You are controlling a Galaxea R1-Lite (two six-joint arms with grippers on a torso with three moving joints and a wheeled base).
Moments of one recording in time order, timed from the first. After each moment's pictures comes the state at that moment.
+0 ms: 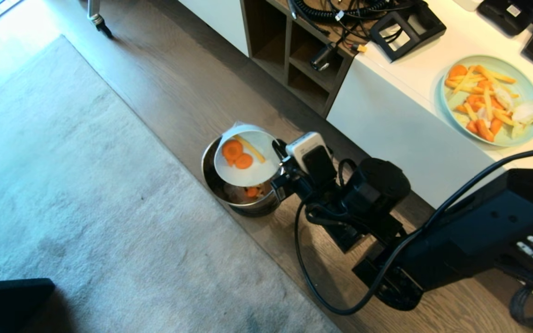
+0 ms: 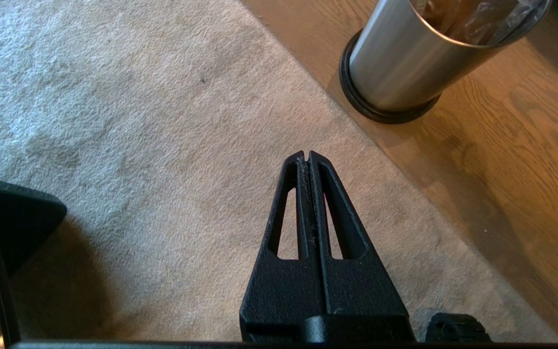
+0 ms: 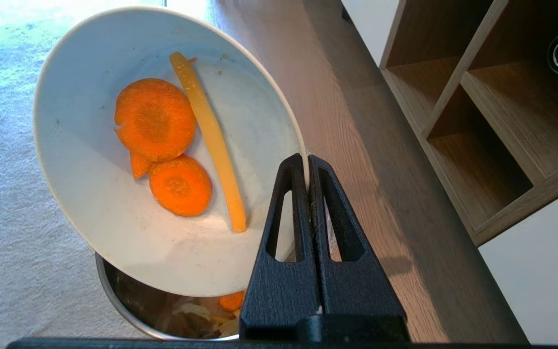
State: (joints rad) left arm 0.00 0.00 0.00 0.00 0.01 -0.07; right arm 0.80 2.12 -1.00 -1.51 -0.19 -0.48
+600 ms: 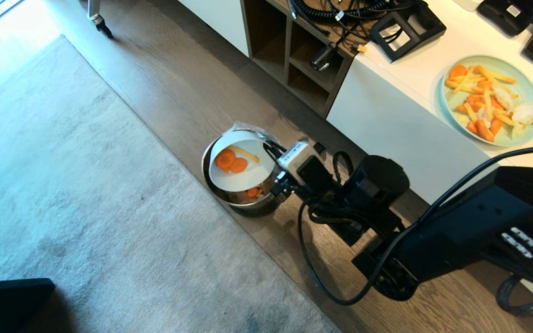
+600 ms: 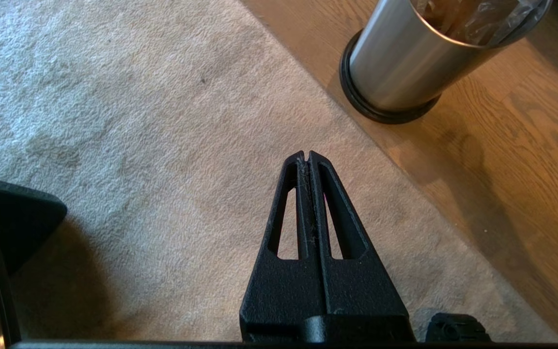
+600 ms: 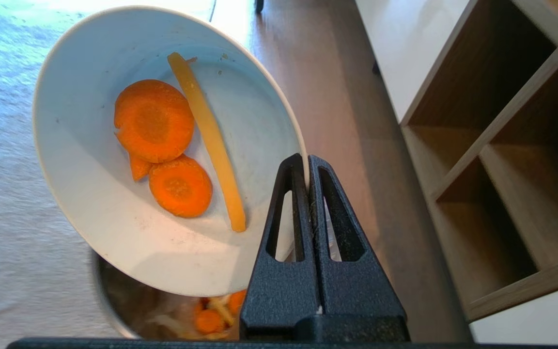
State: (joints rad) left arm 0.00 0.00 0.00 0.00 0.01 -0.07; right arm 0.76 2.15 -1.03 -1.52 0.03 -0.64
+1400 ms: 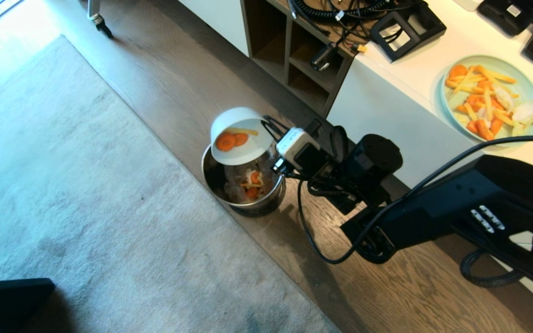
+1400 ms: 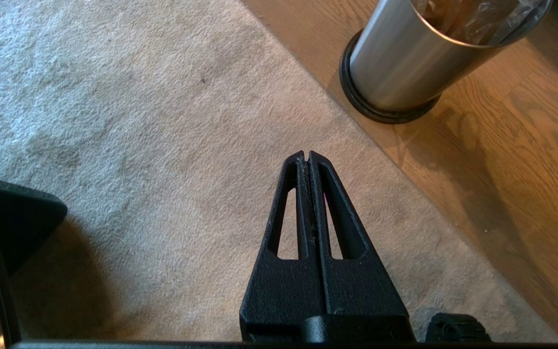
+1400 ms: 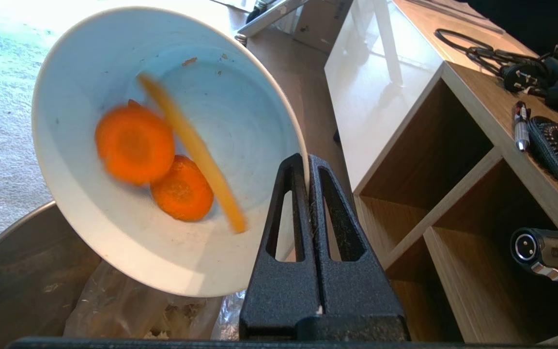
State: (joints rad) left arm 0.00 0.00 0.00 0.00 0.01 -0.07; right arm 0.69 2.22 -1.25 -1.52 0.19 -0.79
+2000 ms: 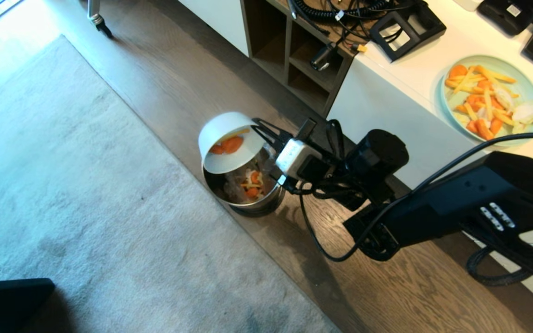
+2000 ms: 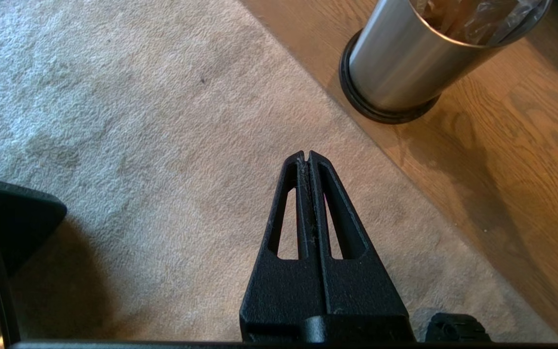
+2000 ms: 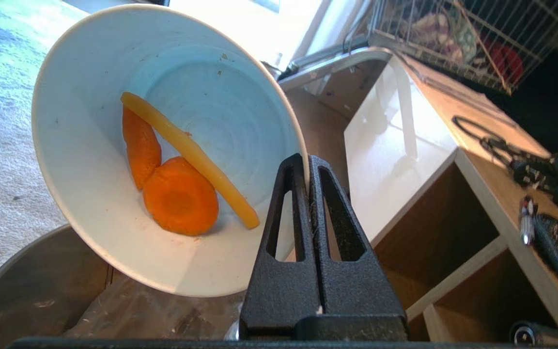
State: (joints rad) left arm 0.00 0.00 0.00 0.00 0.01 -0.07; right arm 0.68 2.20 -1.25 -1.52 0.40 -0.89
